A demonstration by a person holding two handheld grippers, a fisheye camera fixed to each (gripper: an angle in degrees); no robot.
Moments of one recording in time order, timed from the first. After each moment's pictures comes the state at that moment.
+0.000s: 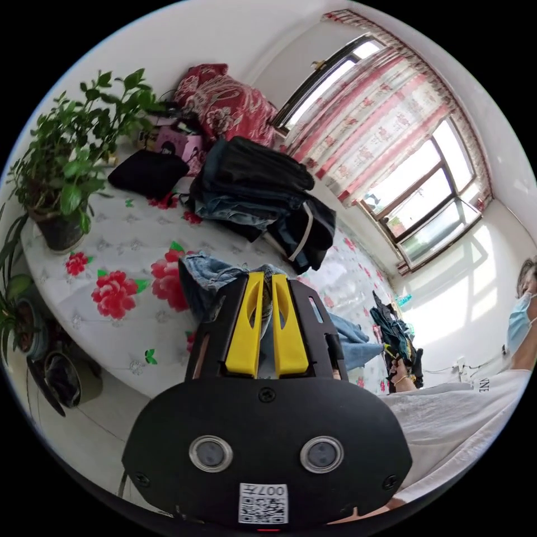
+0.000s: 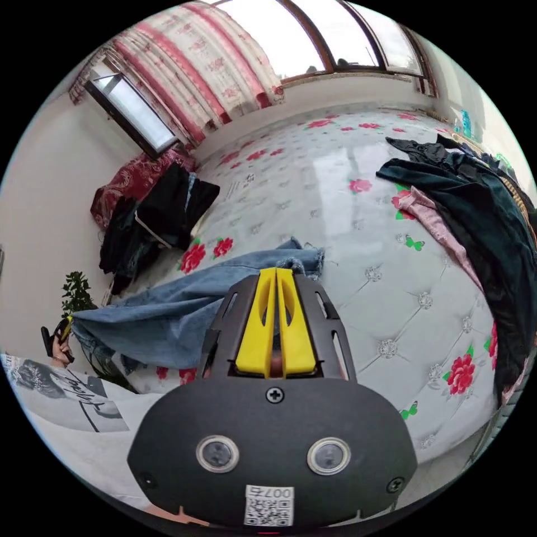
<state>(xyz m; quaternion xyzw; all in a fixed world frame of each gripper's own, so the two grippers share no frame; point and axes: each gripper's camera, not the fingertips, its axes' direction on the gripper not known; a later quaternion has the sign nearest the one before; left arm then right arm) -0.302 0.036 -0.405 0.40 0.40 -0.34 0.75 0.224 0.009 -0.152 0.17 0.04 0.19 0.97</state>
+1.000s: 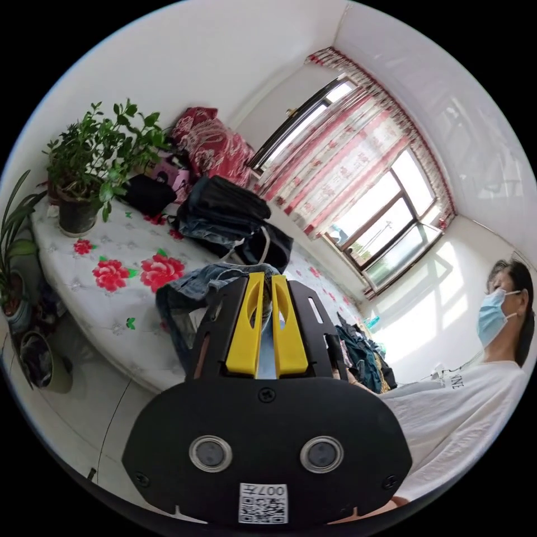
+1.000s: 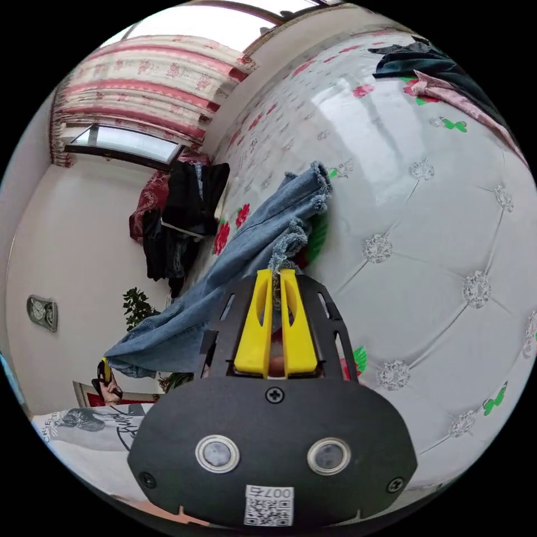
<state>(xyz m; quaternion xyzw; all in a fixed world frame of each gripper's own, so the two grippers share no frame) -0.208 0.306 -0.499 0.51 0.42 -0.37 0.66 0.298 0.084 -0.111 0.12 -0.19 0.25 0.94</state>
